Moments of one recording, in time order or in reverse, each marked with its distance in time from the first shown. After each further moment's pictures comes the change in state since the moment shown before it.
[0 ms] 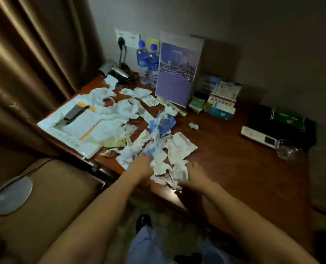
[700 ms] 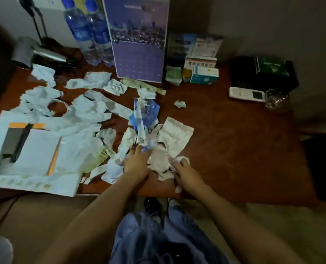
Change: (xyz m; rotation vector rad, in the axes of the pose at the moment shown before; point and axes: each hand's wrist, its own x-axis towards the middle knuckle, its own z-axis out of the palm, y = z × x) left_hand 0.104 -0.048 -0.002 0.282 -0.225 0.302; right_hand 0.051 -0.056 0.062 0.265 0.079 0.246
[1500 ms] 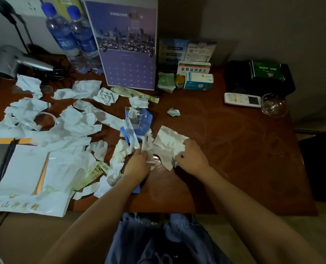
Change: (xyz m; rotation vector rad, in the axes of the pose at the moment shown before) left_hand 0.037 0.024 -0.019 -0.279 0.081 0.003; right_hand 0.052 0.006 -0.081 0.003 0.214 0.157
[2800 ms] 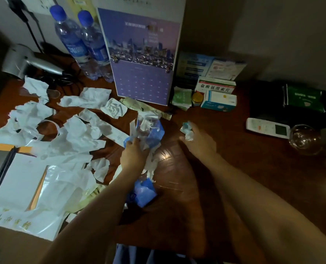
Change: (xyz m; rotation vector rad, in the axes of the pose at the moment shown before) left_hand 0.087 0.008 -0.051 -0.149 0.222 -0.360; right_hand 0.138 -0.024 -0.044 0.021 0.009 -0.031
